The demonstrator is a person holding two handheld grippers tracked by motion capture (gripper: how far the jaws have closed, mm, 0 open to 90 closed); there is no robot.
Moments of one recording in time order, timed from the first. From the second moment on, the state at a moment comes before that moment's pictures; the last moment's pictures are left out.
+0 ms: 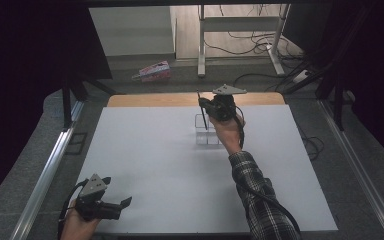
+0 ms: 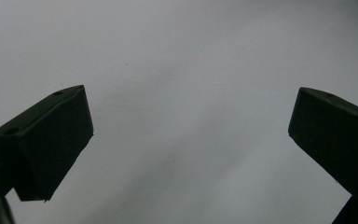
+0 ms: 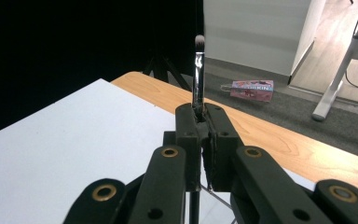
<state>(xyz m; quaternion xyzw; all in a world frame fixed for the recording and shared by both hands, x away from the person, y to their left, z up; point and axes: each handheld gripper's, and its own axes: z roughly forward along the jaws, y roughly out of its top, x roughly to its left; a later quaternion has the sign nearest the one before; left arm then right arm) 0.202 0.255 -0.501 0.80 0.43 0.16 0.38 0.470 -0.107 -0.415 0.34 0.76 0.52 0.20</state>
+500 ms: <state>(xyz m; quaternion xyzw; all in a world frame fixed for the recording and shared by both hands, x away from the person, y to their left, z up) 0.203 0.255 -0.502 0.80 0.43 0.16 0.38 0.469 -0.110 -0.430 0.35 0.76 0.51 0.19</state>
